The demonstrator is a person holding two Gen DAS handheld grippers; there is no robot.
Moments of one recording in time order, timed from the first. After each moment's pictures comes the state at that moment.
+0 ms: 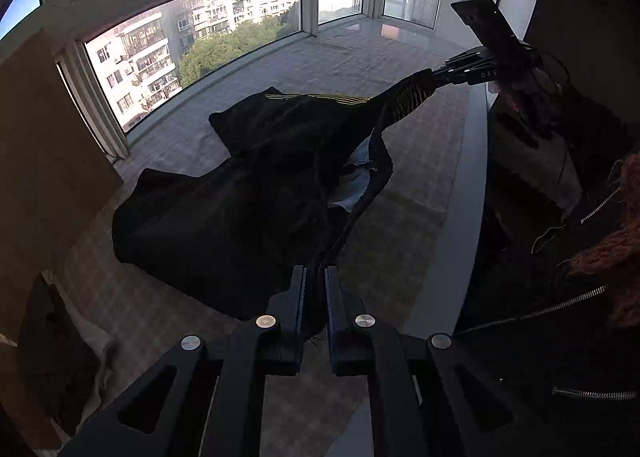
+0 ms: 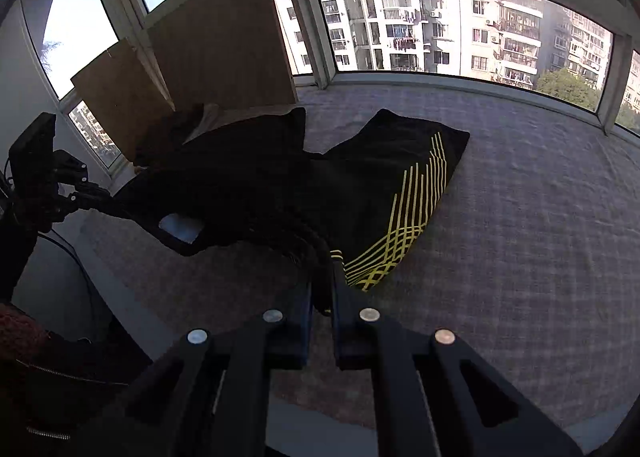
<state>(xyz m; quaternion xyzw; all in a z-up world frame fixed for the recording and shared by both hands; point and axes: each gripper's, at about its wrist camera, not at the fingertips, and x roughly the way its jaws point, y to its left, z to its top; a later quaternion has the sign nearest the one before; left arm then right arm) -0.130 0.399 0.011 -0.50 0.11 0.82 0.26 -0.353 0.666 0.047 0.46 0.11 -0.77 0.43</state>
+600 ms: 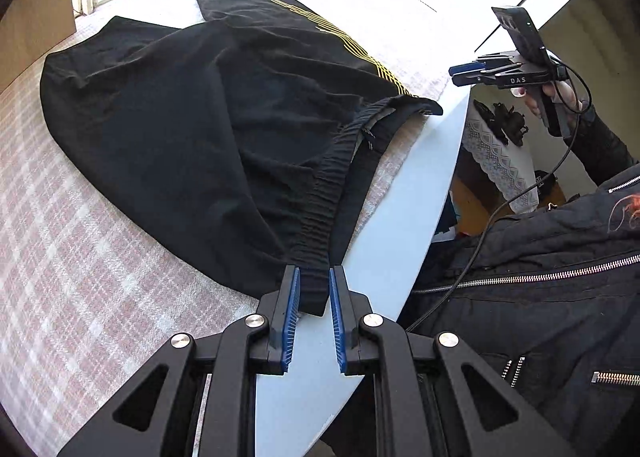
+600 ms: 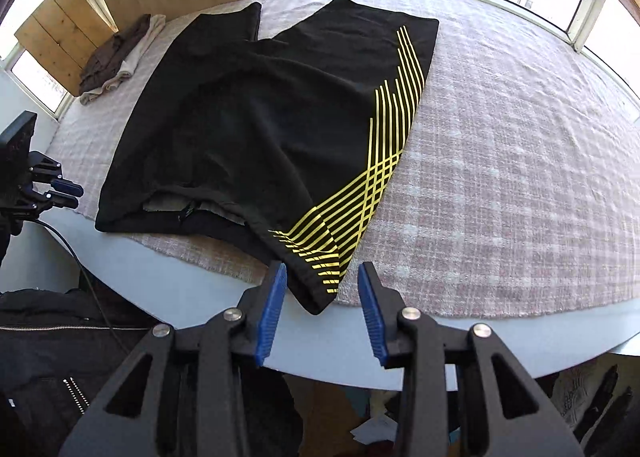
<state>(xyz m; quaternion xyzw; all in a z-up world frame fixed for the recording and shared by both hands) -0.094 0.364 -0.069 -0.56 -0.02 0.78 0.29 -0.307 0.677 0.014 0.54 0.17 -0.75 0.35</state>
